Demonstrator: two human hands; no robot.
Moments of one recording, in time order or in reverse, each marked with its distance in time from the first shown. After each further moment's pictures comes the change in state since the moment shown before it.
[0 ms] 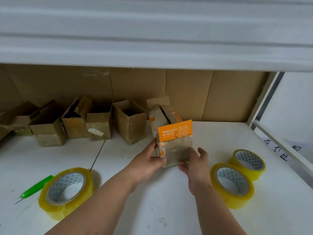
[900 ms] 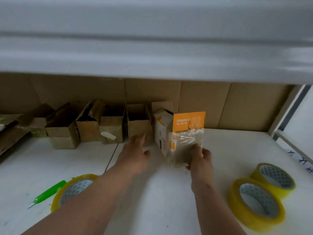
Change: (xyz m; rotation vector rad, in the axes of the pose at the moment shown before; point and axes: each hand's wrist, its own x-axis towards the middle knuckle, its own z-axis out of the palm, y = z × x) left_hand 0.042 -0.024 -0.072 0.666 0.357 -0.031; right_hand 0.023 0.002 0.052 -0.147 0.106 -0.165
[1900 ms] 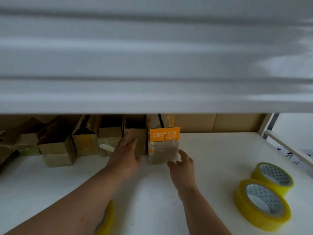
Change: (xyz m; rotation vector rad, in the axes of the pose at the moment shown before) left_hand 0.036 -0.044 -0.025 0.181 -0.012 0.147; right_hand -0.040 -0.010 0.050 -0.268 -0.169 -0.125
